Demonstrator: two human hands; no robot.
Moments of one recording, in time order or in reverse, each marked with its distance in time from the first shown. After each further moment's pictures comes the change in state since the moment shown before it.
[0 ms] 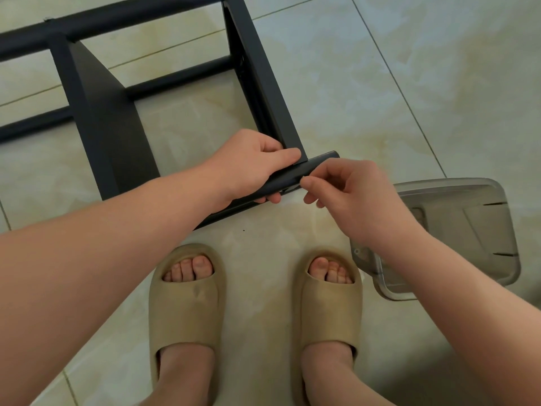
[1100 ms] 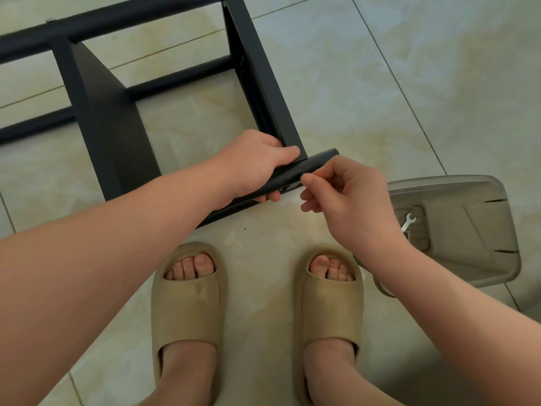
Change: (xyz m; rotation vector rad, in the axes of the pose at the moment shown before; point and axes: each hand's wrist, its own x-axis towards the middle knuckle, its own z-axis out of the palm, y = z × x) left_hand 0.001 0.006 0.003 0.037 -0.006 -0.058; right_hand -0.011 -0.001 0.019 0.271 0.161 0.067
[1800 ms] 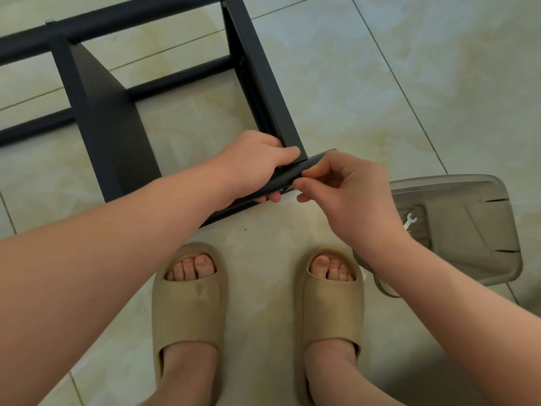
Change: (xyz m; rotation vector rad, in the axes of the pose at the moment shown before) left_hand -0.001 0.000 0.000 -0.021 -0.004 -0.007; right_hand 0.005 -0.004 -0.002 -0.019 -0.025 -0.042
